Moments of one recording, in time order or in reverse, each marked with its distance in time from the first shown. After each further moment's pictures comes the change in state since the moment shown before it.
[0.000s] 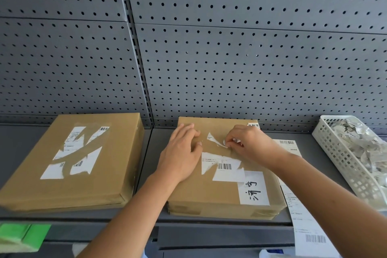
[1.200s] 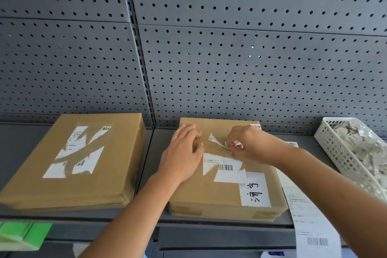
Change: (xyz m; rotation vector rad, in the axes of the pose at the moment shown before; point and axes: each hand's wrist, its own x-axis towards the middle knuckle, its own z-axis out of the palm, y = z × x) left_hand 0.000 0.001 0.000 0.005 -0.007 -0.006; right_hand 0.004 -0.009 -0.019 -0.116 -0.195 -0.066
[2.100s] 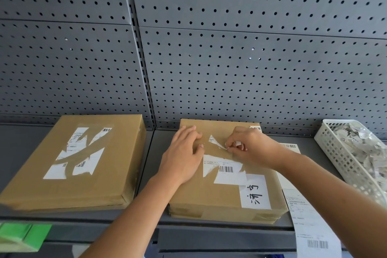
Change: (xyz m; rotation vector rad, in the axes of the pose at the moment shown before) left_hand 0.001 -0.001 0.000 -0.017 0.000 -0.011; right_hand -0.004 0.002 0.008 0.162 0.083 0.045
